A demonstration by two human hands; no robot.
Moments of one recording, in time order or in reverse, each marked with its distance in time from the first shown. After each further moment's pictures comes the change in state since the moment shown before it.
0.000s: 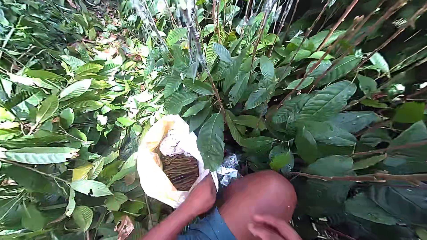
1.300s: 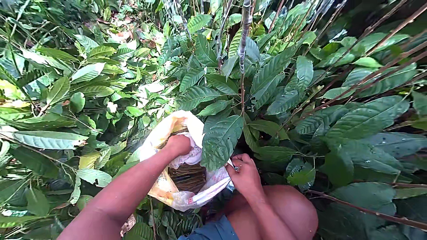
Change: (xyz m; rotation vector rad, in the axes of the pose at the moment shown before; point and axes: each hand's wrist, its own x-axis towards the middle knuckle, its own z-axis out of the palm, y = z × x) left_hand 0.099 -0.067 -0.157 0.677 -0.039 -0.330; right_hand 0.189 0.073 0.088 -0.279 0.018 0.305
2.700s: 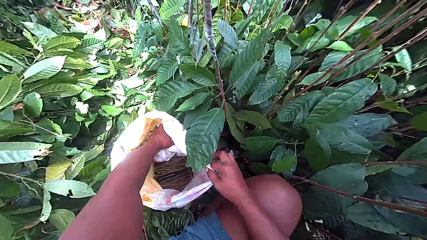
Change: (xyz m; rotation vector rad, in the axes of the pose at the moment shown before) left_hand 0.087 -0.039 0.047 0.127 0.257 0.162; right_hand -0.015 0.008 0.005 0.053 -0.050 -0.254
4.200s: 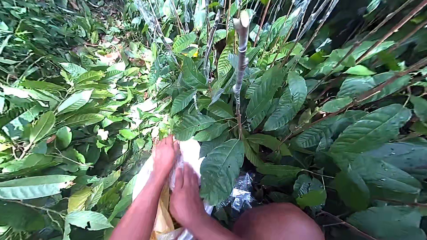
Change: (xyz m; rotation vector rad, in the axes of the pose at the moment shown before) left_hand -0.048 0.008 -0.092 -0.357 0.480 -0.360; right_hand 0.075 -0.118 0.095 -0.061 -0.127 0.099
